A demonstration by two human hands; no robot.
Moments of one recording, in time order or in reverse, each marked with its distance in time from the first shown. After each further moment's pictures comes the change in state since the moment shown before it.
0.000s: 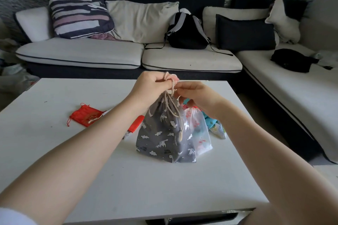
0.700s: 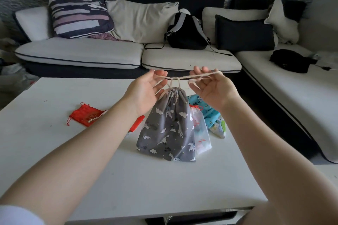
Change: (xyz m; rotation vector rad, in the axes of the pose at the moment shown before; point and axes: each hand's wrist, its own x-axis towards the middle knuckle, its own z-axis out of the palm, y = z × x) left_hand 0.007 -0.018 -0.003 -0.860 -0.034 -0.407; right_hand 0.001 -0.003 -0.024 1.161 0.330 0.131
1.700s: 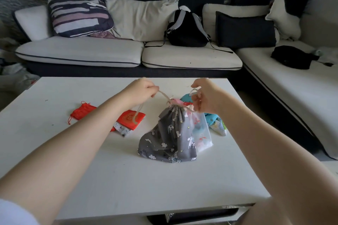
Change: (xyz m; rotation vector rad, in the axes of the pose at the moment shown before) left_hand 0.005 0.013 -0.026 1.422 -0.009 0.139; right_hand 0.008 0.017 0.000 -0.765 0.241 0.306
